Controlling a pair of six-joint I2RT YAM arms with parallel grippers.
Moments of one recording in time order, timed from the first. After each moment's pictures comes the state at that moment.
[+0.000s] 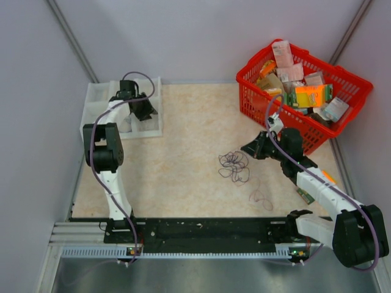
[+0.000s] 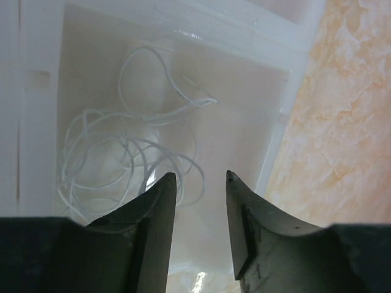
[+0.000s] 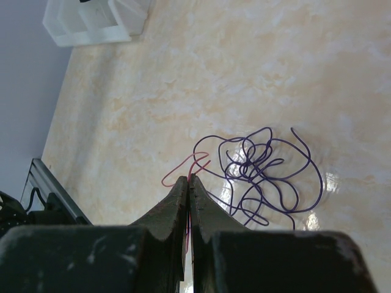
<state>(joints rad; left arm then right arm) 0.03 2.13 1.70 -0.46 0.27 -0.52 0.26 1.08 0.56 0.10 -0.49 0.52</state>
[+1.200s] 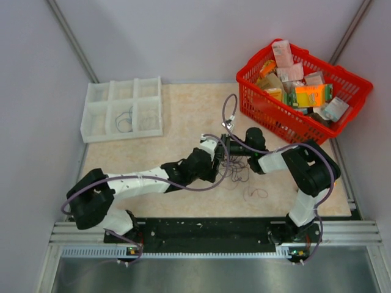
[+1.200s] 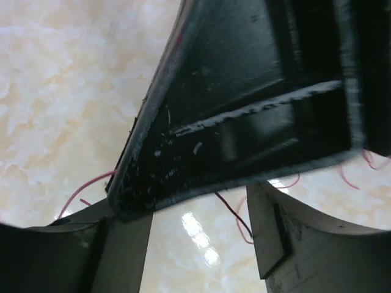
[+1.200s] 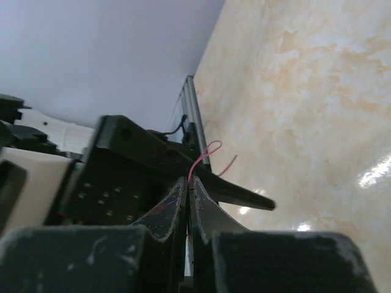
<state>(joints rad) -1.00 1.42 0.80 -0.02 -0.24 -0.44 0.52 1.77 0.67 0.98 -0.94 1.05</state>
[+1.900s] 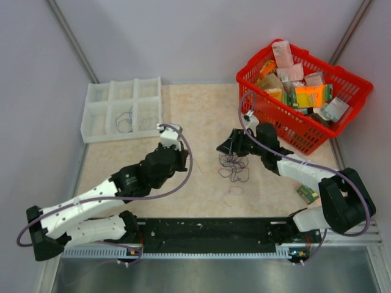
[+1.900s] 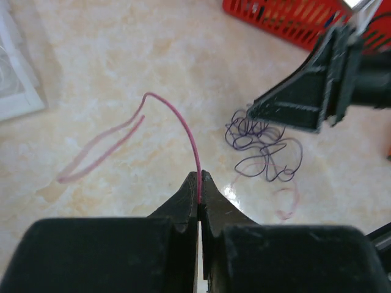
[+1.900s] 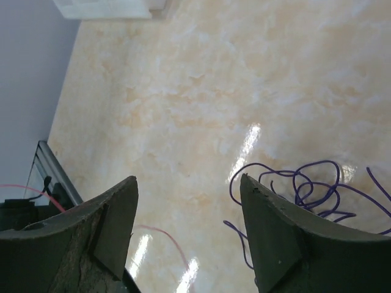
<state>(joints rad) -1.04 1.00 0.86 -0.33 -0.53 -0.45 0.46 1.36 0.66 0.30 -0.44 0.59</state>
